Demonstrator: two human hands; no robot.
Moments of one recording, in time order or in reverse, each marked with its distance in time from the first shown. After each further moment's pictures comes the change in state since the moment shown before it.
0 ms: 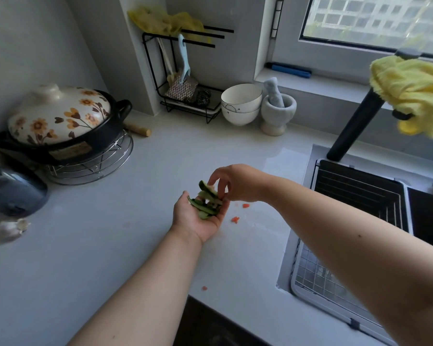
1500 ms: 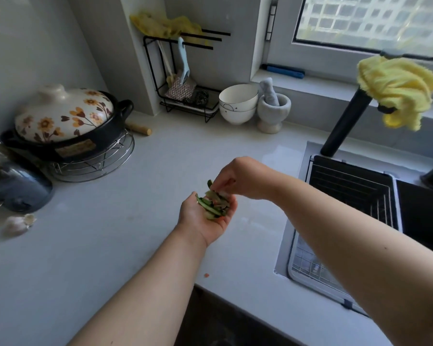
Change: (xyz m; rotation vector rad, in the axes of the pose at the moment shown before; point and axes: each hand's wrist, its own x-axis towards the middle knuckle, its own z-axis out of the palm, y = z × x) left_hand -0.031 -0.014 -0.001 0.108 0.006 -0.068; right_hand -0.044 -0.038 -0.013 0.006 0.082 0.007
